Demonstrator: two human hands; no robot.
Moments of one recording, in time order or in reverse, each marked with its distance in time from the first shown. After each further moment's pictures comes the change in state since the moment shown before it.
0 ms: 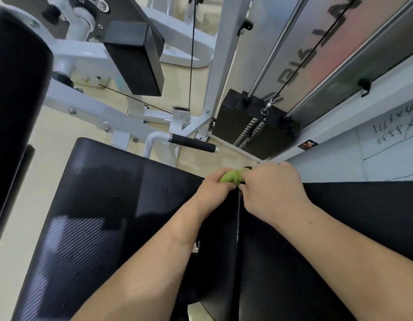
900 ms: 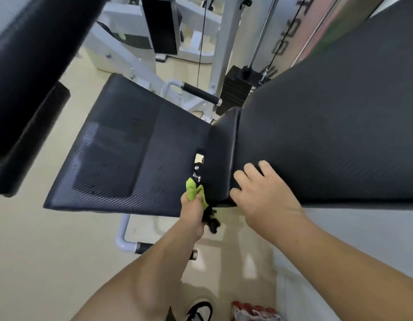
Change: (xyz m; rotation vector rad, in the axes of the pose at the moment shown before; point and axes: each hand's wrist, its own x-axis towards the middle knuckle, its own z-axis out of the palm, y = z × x) left_hand -0.208 -0.230 0.074 -0.700 0.438 -0.197; right_hand -0.265 -0.082 0.108 -0.313 0.124 -0.337
